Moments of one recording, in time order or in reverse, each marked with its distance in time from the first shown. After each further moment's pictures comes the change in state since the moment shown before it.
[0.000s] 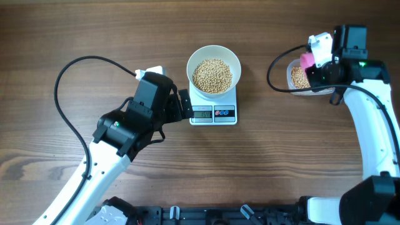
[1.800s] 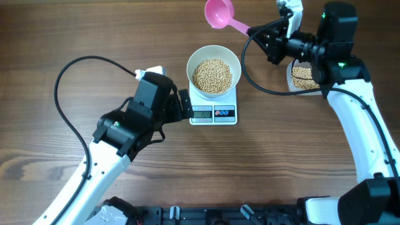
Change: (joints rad) left arm 0.000 0.000 0.000 0.000 0.000 0.000; right arm 0.142 0.013 0.000 0.592 -0.910 0.406
